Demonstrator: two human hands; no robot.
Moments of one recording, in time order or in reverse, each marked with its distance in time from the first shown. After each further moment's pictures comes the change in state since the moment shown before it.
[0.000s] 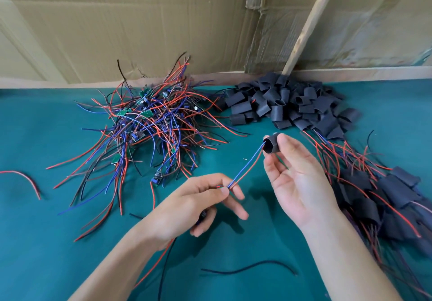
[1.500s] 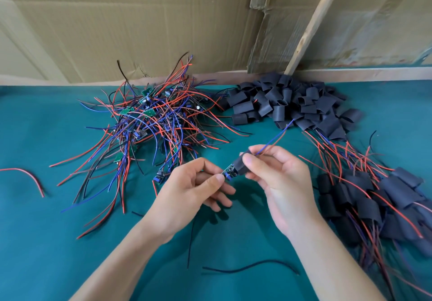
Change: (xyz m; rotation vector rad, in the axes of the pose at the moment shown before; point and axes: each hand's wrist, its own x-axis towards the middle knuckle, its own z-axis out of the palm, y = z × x) left_hand 0.007 -0.009 -0.001 -0.113 0.366 0.102; right_hand -0.006 0.026 0.002 -0.392 -0.070 -0.095
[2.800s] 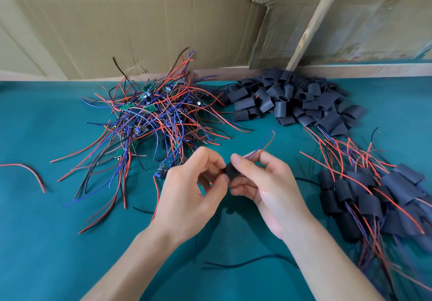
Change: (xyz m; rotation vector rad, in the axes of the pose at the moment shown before) left_hand -0.010 0.005 0.012 0.588 0.243 0.504; right_hand -0.013 -0.002 0.015 -0.022 -0.165 0.206
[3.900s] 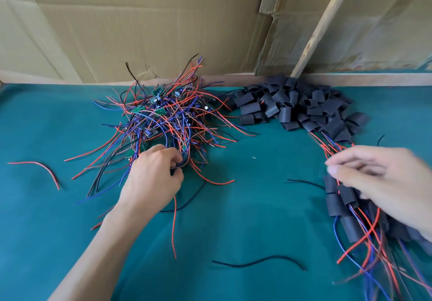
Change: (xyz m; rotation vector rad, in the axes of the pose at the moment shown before) left_hand 0.020 -0.032 -0.057 0.708 -0.066 -0.282; right_hand -0.053 -0.092 -0.104 -1.279 0.155 -0.221
